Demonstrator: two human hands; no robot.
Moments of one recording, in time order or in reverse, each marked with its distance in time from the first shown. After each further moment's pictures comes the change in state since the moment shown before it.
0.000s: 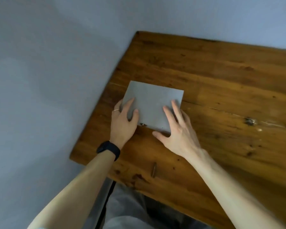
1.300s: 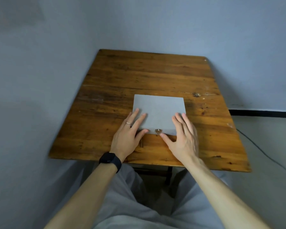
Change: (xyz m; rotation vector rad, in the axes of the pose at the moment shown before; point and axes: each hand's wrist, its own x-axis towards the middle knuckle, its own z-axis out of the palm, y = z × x) left_hand -0.104 -0.037 0.045 0.156 -0.140 0.726; right_hand -0.161 0.011 0.044 -0.283 0.627 0.195
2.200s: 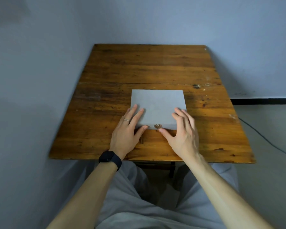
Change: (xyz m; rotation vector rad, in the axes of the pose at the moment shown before) left_hand 0.000 0.001 0.000 0.028 0.019 -0.008; right_hand -0.003 -0.004 0.003 0.104 0.038 0.042
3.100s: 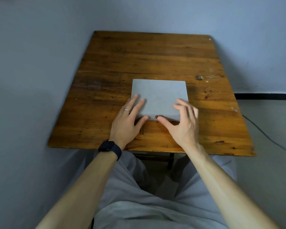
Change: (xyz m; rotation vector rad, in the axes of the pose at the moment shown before) left_hand 0.000 -0.003 0.002 -0.013 0.027 0.035; right_hand 0.007 -0.005 0.003 0.137 0.064 0.074
